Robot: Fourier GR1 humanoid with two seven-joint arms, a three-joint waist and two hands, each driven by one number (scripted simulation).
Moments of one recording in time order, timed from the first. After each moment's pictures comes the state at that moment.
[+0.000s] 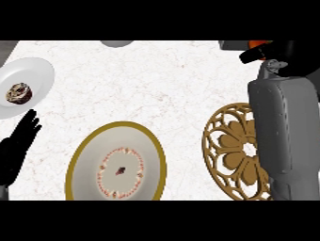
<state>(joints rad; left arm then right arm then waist) 0.03 0.37 0.09 -1.41 0.16 -0.02 0.07 -0.87 -0.01 -0.24 -1.35 1.48 -0.01 1.15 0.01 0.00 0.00</state>
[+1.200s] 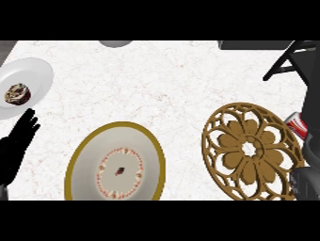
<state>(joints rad) 0.02 0.36 0.12 -1.41 0.14 -0.03 0.08 -1.21 -0.16 -0.41 -1.36 1.81 0.24 1.08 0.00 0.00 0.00</state>
